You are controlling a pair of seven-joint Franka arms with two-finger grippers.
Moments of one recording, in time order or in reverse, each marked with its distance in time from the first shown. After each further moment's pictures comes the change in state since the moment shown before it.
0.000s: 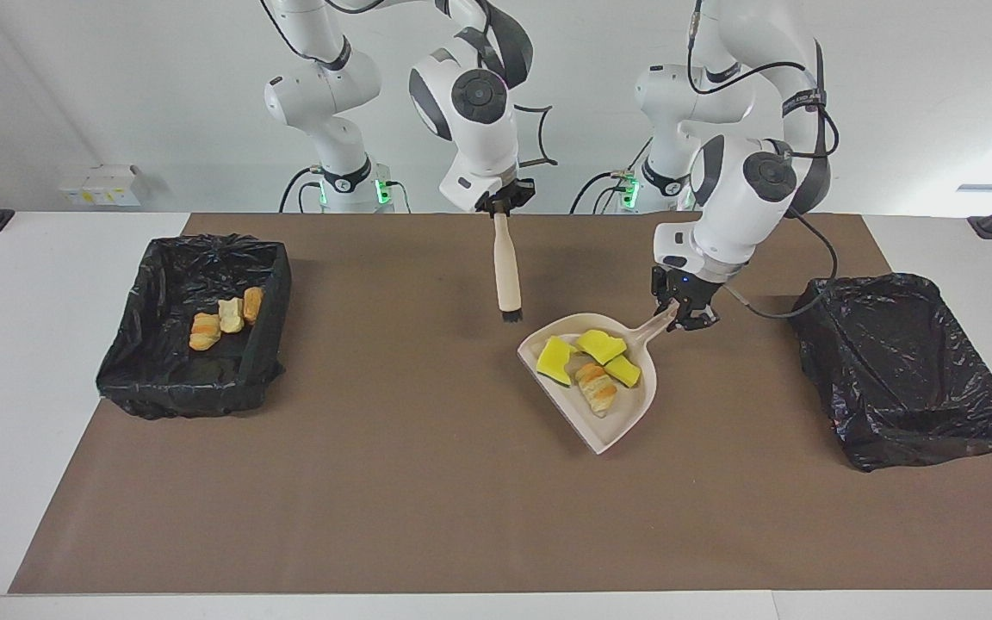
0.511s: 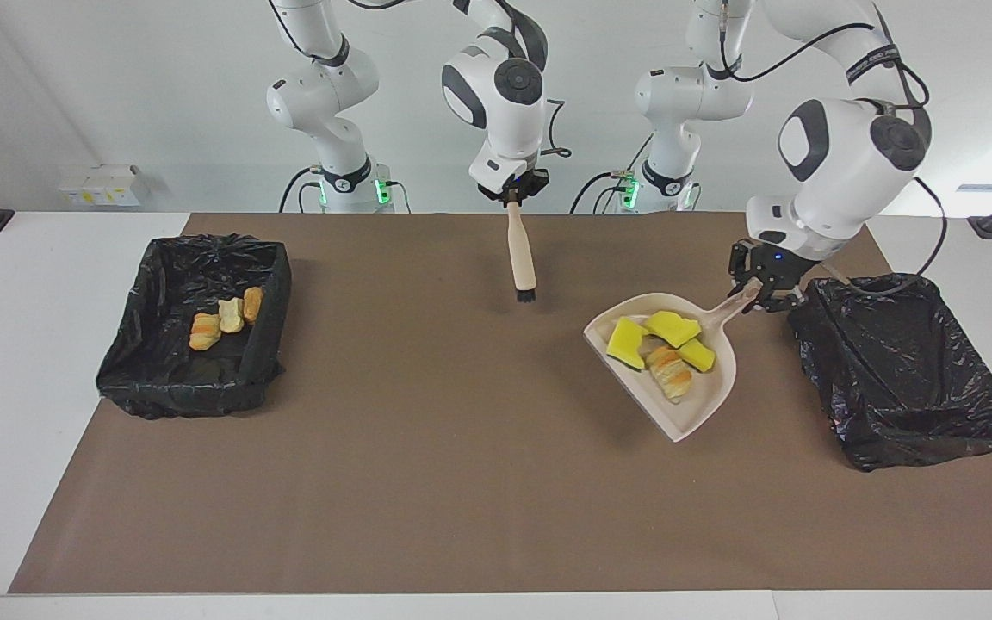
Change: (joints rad) left arm 0.296 -0.028 0.013 0.172 0.038 -0.247 0.300; right arm 0.195 0.063 0.002 -0.077 -0.079 0.182 0.216
